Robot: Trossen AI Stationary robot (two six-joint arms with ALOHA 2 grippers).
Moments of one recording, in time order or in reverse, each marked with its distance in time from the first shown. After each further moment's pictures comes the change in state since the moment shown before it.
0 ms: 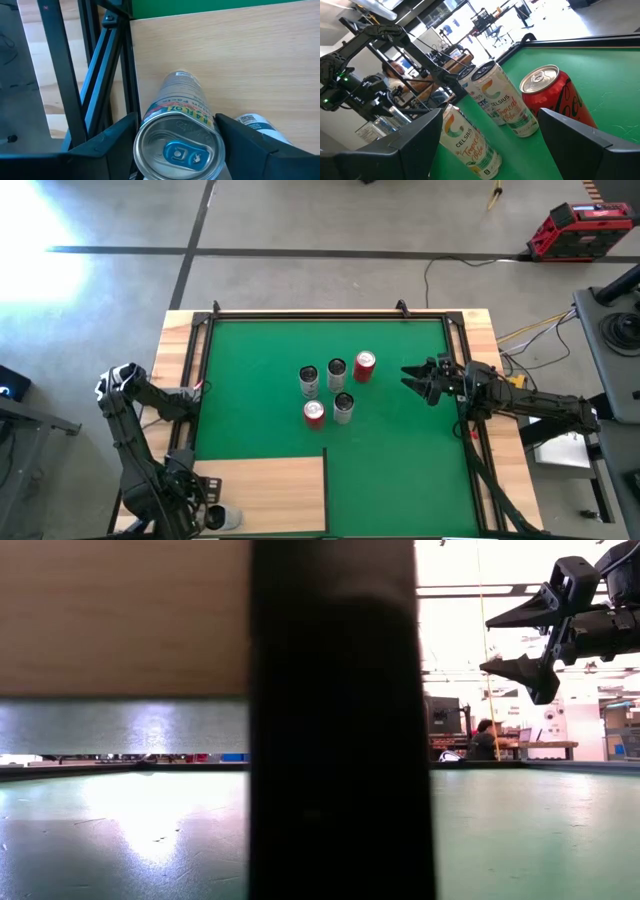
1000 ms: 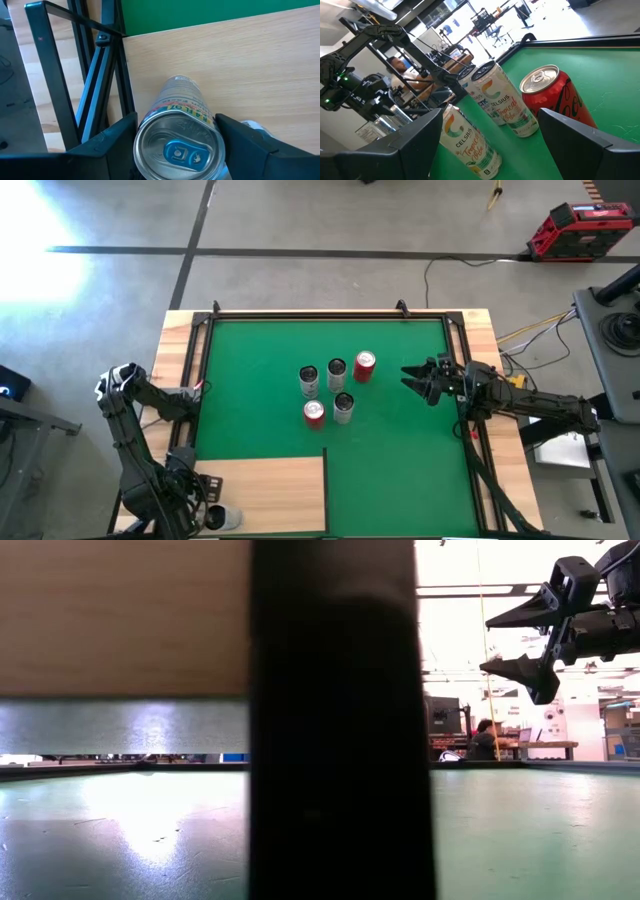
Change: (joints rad) left arm 0.002 0.000 0.000 -0.025 -0.063 0.054; right arm 0.000 0.000 0.000 0.000 0.000 0.000
